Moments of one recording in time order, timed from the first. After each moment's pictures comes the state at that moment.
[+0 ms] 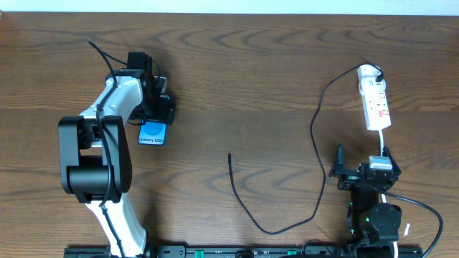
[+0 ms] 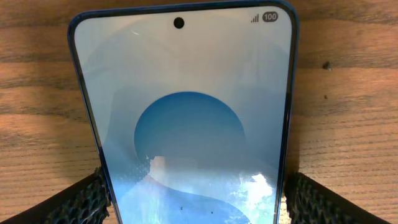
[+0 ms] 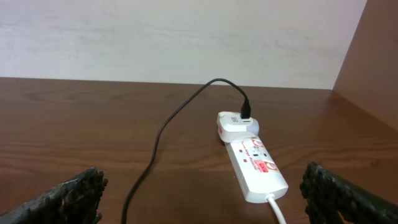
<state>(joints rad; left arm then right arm) 0.00 2.04 1.36 -0.79 0.02 0.14 0.06 0.01 0.01 -0.06 0.17 -0.06</state>
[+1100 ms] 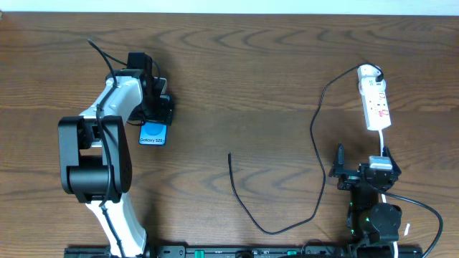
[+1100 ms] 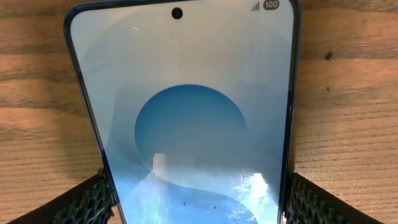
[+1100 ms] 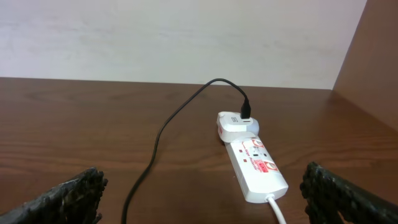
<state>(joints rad) 0.00 2.04 1.36 -0.80 0.02 0.15 0.06 0.01 0.01 -0.06 0.17 -0.06</state>
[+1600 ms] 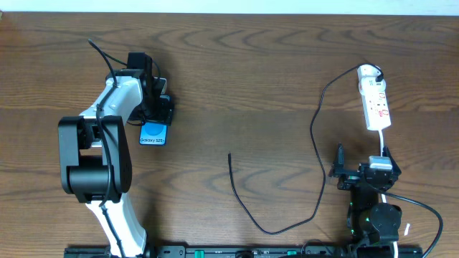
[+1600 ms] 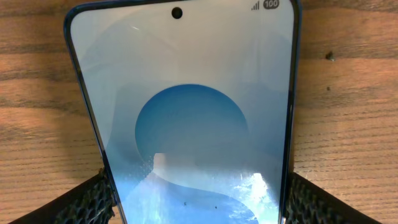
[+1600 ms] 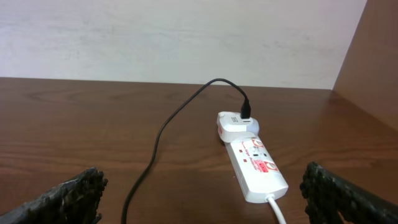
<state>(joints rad) 0.00 2.04 1.36 -0.80 0.02 0.15 0.06 0.01 0.01 -0.06 0.17 -0.06</state>
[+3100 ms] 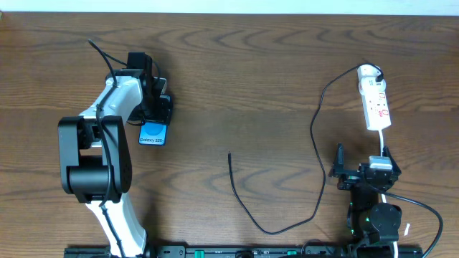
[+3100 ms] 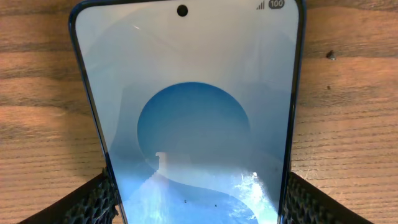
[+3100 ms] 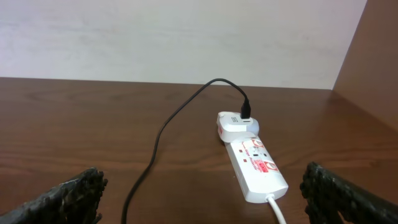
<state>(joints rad) 0.00 2.04 1.36 -0.80 0.02 0.15 0.06 0.01 0.01 -0.06 0.17 -0.06</state>
